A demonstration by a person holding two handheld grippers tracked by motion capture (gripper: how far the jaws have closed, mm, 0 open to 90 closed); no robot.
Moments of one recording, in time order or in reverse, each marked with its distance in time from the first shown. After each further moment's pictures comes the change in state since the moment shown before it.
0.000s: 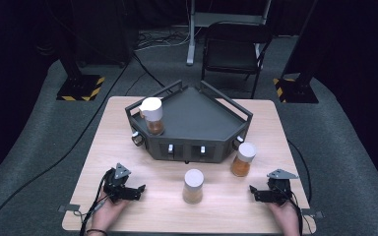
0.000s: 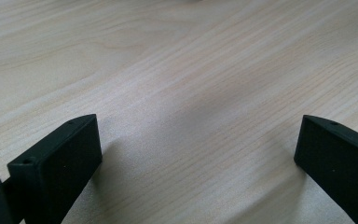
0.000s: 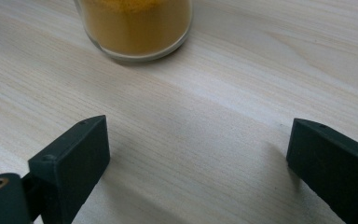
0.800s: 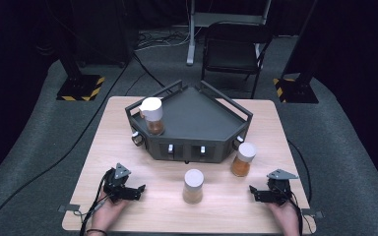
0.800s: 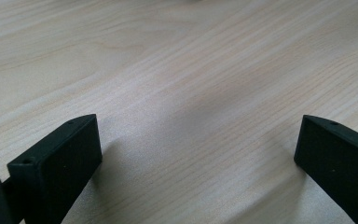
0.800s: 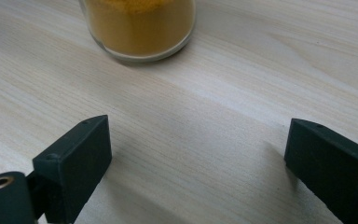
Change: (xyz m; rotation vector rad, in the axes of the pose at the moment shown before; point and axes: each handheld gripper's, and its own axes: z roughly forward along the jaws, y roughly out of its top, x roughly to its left) left arm 0.000 0.000 0.000 0.001 0.000 0.000; right arm 0.000 -0.001 -0.001 -0.005 0.006 -0.004
